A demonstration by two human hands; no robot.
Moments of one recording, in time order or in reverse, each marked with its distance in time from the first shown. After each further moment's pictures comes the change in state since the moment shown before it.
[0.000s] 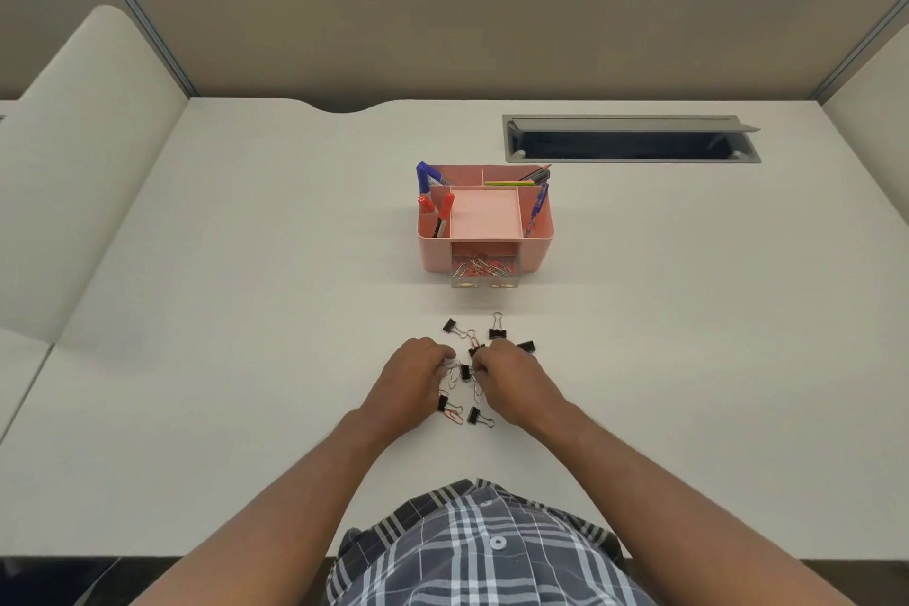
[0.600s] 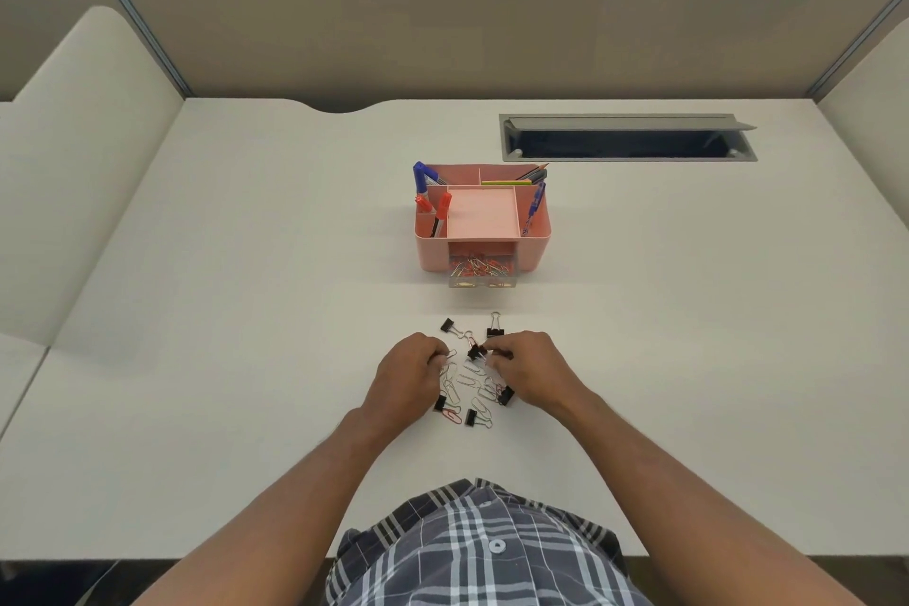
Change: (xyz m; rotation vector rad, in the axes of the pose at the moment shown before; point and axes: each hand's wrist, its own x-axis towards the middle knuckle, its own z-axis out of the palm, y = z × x) left_hand 0.006 0.012 -0.006 -0.089 0.035 -0.206; right_hand 0.003 0.018 -0.024 0.355 -0.015 0.196
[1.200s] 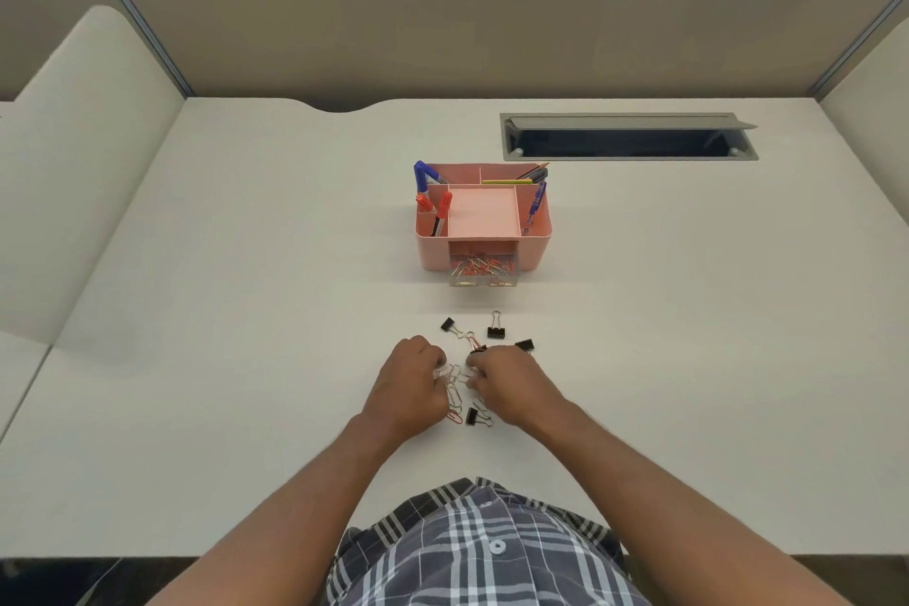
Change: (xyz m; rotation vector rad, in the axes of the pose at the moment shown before) left_hand -0.011 -0.005 0.006 0.193 -0.013 0.070; right_hand -0.007 -0.019 0.023 -0.359 -0.089 -0.138
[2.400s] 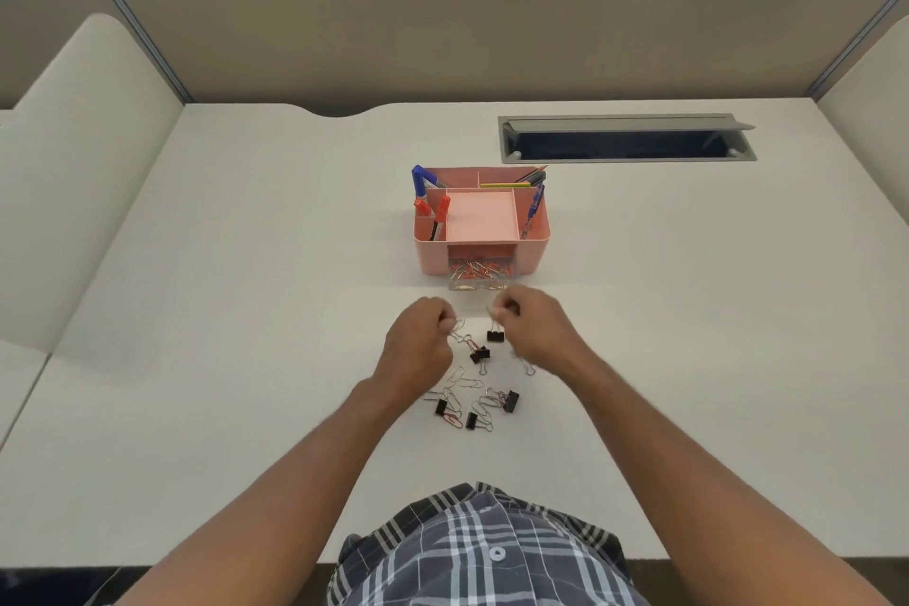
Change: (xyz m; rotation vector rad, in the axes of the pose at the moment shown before) left_hand 0.044 0.030 -0.037 -0.276 0.077 -0.105; right_hand 0.016 0.006 -0.067 0.485 0.212 0.193
